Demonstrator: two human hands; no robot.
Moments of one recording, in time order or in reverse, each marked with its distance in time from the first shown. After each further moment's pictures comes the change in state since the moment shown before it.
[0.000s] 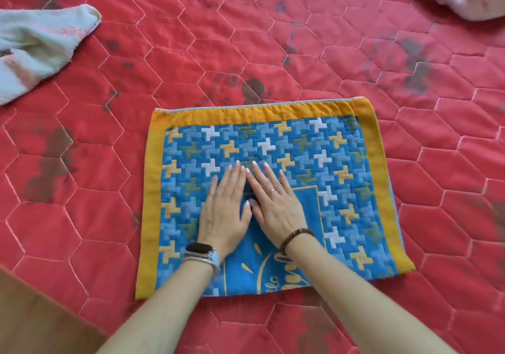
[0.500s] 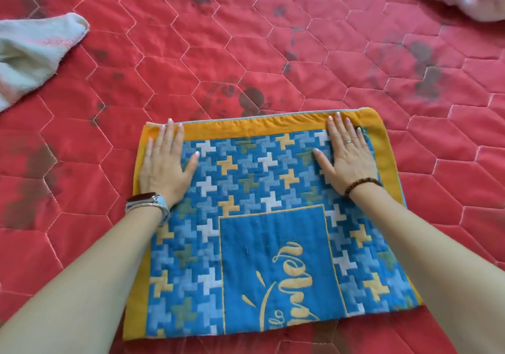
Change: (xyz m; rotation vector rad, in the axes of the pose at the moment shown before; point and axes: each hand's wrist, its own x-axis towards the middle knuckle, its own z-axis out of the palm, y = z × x) left_hand 0.100 -0.127 -0.026 0.155 0.053 -0.204; right_hand 0.068 0.160 -0.041 -0.083 0.026 0.306
